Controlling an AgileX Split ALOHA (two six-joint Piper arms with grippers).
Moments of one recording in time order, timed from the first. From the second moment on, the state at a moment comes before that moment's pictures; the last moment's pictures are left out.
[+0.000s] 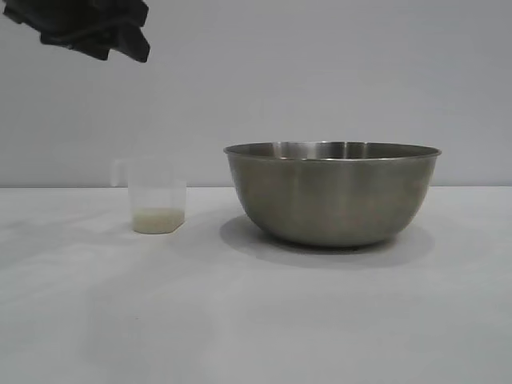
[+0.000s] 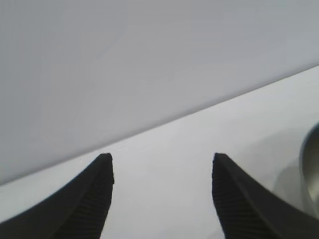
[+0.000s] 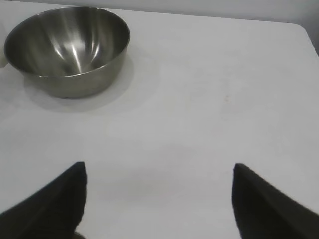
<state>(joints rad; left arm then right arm) -0.21 1.73 -0.76 0.20 -0.59 -0.07 0.11 -0.02 -0.49 0.06 1.14 -0.08</state>
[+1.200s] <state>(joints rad) -0.19 2.04 -0.59 0.17 -1.09 0.05 0.11 -0.02 -0.49 0.06 1.14 -0.08</state>
